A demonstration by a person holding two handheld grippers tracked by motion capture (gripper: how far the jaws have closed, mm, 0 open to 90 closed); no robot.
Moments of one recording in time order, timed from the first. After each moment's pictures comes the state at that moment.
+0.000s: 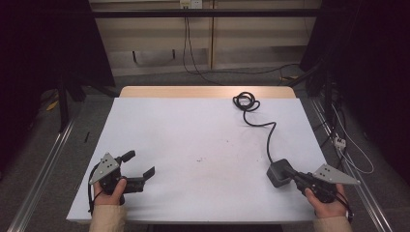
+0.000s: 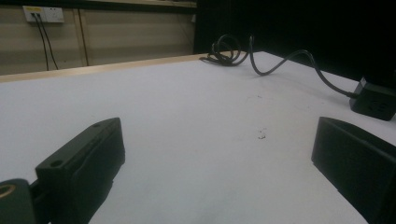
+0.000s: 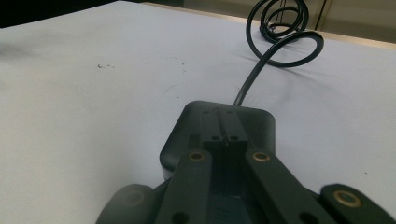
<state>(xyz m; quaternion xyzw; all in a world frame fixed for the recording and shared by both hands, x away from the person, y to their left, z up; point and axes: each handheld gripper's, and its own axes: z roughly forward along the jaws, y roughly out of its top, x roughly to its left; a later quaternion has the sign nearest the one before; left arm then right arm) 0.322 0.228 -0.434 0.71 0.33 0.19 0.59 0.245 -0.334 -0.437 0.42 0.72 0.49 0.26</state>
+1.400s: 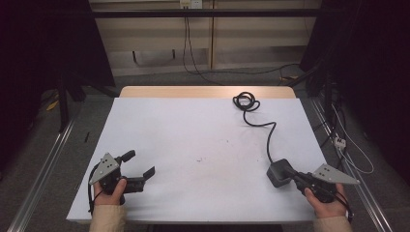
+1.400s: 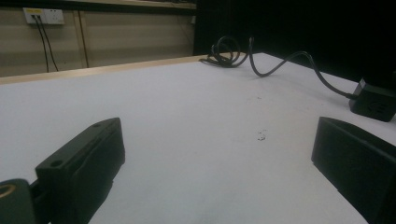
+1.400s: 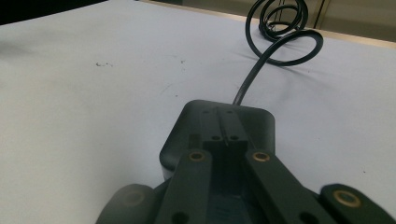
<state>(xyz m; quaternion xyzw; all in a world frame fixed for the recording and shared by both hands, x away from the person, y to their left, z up) 0.322 0.228 -0.434 0.71 0.33 0.19 0.59 0.246 -0.333 -0.437 0.43 0.72 0.48 0.26</state>
